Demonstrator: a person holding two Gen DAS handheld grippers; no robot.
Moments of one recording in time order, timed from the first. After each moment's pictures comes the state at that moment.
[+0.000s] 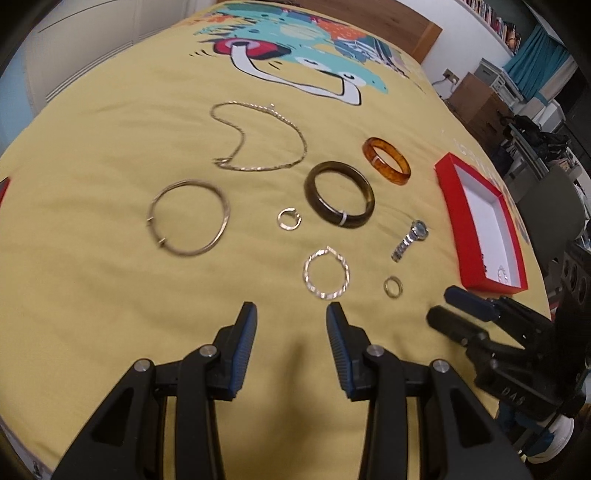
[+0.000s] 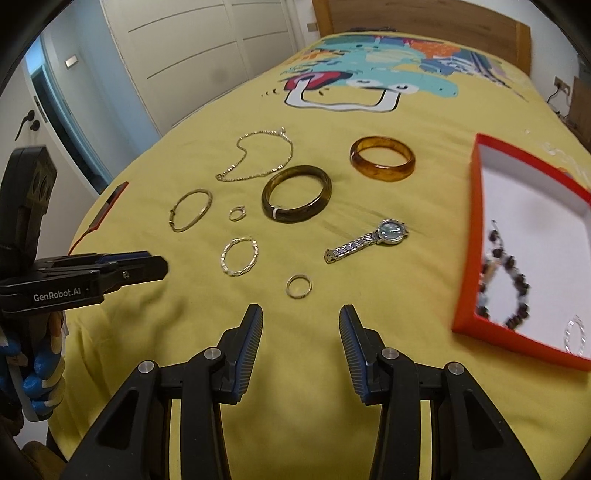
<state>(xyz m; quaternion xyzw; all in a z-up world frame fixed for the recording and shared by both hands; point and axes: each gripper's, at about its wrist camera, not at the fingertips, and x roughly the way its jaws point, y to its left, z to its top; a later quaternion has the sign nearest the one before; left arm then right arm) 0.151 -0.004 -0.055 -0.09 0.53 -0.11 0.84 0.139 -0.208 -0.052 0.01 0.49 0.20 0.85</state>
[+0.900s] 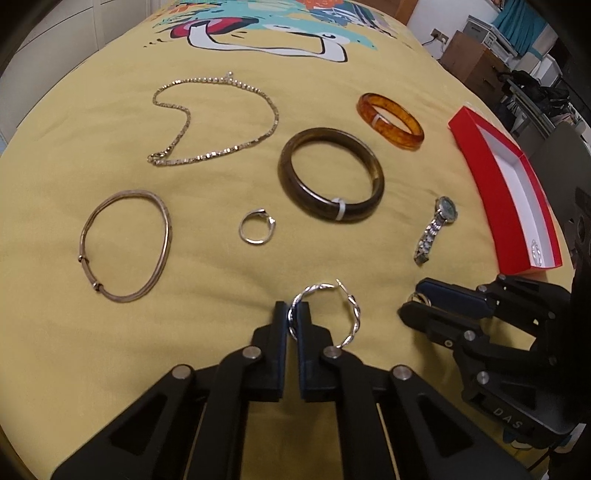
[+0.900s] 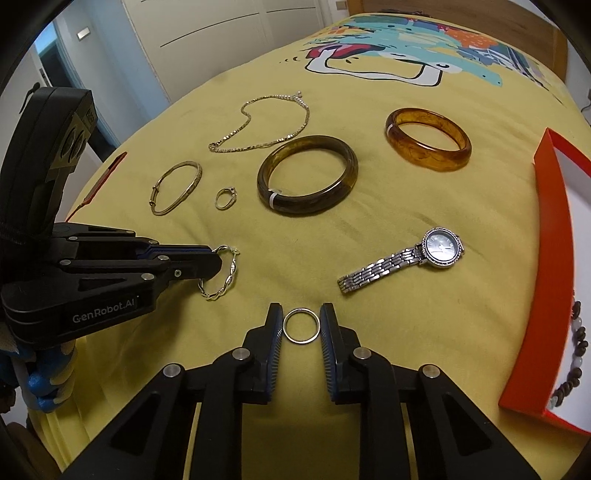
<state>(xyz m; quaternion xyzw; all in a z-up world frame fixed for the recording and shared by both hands) 0.187 -0.048 -0.093 -0.02 0.56 -0.13 0.82 0.175 -0.190 -0.089 -0.03 0.51 0.24 0.82</state>
